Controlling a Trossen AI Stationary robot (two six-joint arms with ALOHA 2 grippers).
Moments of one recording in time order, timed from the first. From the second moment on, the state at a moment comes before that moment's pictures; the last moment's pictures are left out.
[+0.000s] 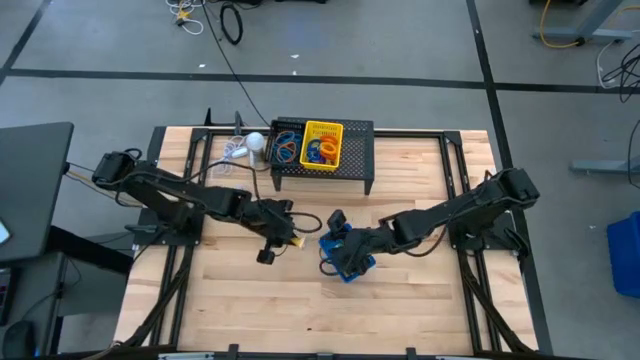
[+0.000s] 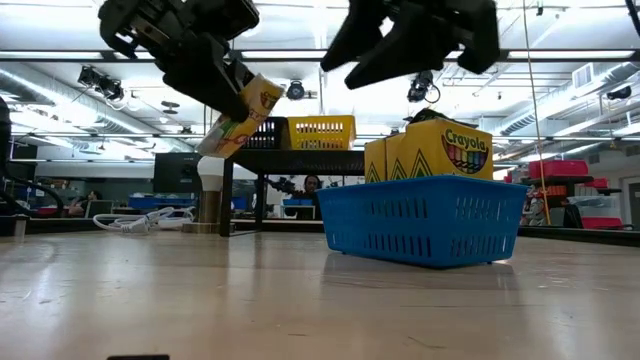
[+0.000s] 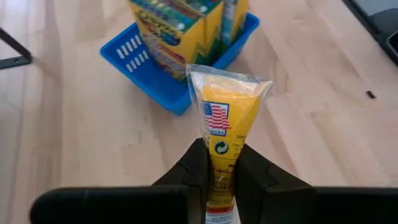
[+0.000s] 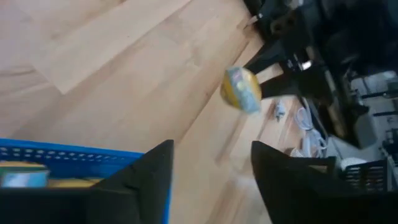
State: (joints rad) left arm -0.18 1.37 0.81 -0.17 0.01 0.11; right arm 0.32 1.65 1.19 -0.27 0.32 -0.70
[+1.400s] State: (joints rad) left arm -0.04 1.45 0.81 0.04 0.25 0.19; right arm 0.24 1.75 1.20 -0.06 0.29 -1.03
